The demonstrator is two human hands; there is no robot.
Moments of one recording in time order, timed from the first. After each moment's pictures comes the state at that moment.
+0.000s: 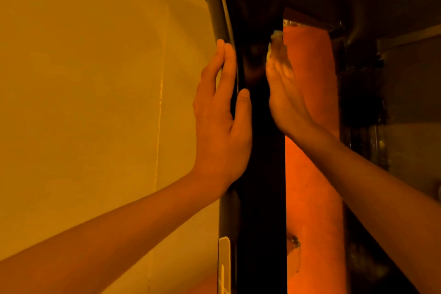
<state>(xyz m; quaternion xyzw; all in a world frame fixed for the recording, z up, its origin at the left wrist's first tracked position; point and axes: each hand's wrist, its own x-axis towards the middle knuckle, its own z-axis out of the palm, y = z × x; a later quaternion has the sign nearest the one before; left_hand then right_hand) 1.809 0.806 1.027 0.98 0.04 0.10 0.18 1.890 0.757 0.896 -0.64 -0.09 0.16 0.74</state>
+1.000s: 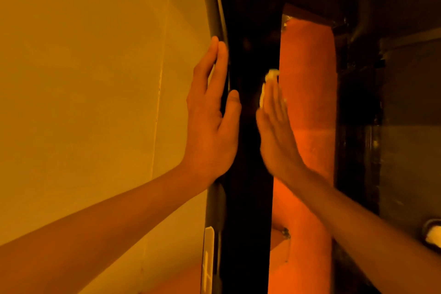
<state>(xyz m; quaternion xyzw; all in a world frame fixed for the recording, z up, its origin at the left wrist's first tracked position) 1.809 0.808 1.031 0.98 0.02 0.09 0.16 1.811 0.736 0.897 -0.64 -0.11 0.19 0.74</state>
